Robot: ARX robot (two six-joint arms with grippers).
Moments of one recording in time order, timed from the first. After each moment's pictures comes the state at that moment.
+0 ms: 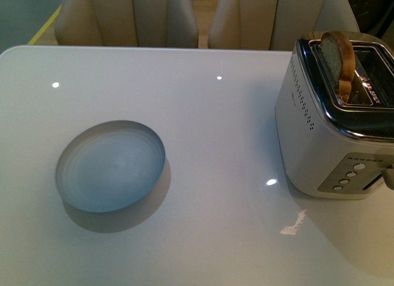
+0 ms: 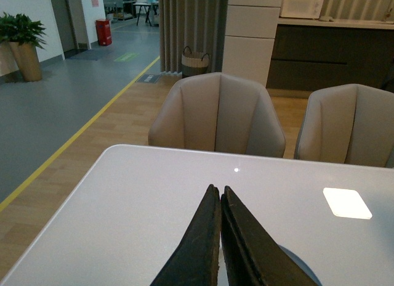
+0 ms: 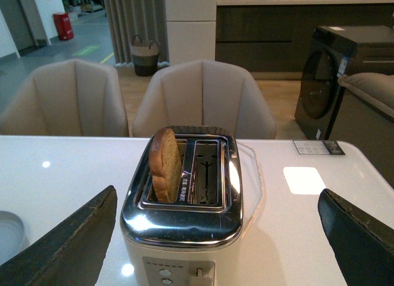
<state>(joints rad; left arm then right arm) 0.00 0.48 0.01 0.48 0.00 -0.01 0.00 0.01 0.02 0.00 0.00 -0.01</state>
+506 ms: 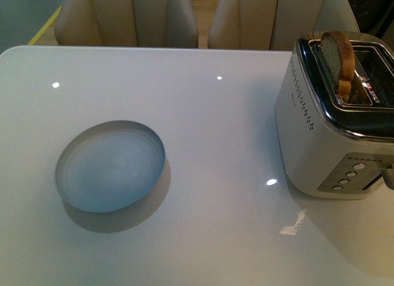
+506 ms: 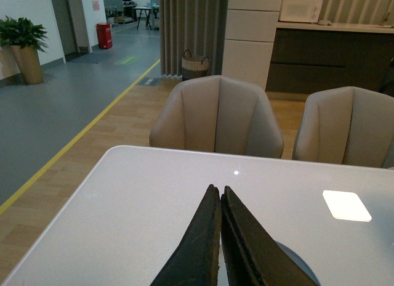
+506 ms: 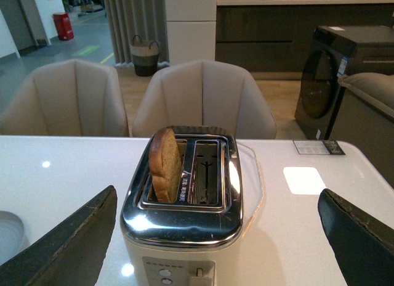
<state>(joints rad) 0.00 0.22 0.01 0.23 0.00 -0.01 0.00 0.01 0.02 0.00 0.00 -0.01</state>
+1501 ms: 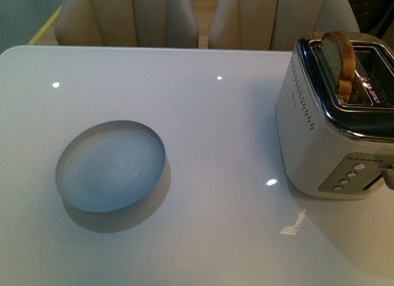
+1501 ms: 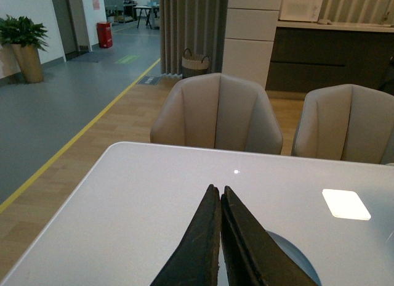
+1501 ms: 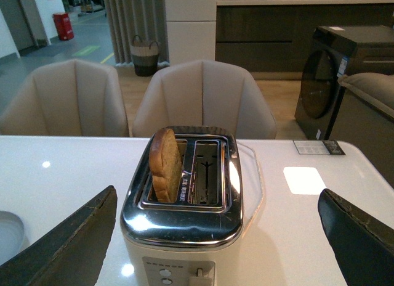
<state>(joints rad) 0.00 0.01 0.01 0.00 0.00 -0.01 0.00 0.01 0.02 0.00 0.00 -0.01</state>
